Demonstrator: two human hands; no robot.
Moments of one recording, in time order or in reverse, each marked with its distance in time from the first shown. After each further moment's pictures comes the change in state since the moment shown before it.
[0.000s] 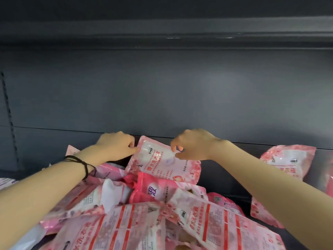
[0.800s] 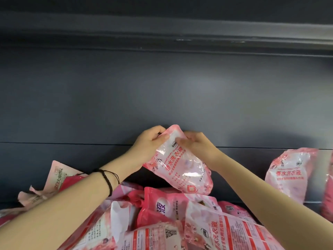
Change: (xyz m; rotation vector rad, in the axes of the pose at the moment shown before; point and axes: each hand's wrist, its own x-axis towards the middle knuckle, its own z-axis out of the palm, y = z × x) left_hand 0.026 0.041 -0.002 -1.362 0.124 0.202; right_hand 0.041 -0.004 0.034 1.212 0.414 0.505
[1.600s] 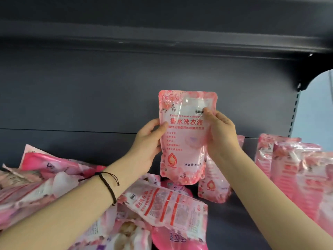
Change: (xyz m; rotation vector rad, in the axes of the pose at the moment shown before) left_hand -0.053 0.091 0.155 -0.590 0.124 -0.167; right_hand -0.127 -0.019 -0.141 0.765 0.479 0.034
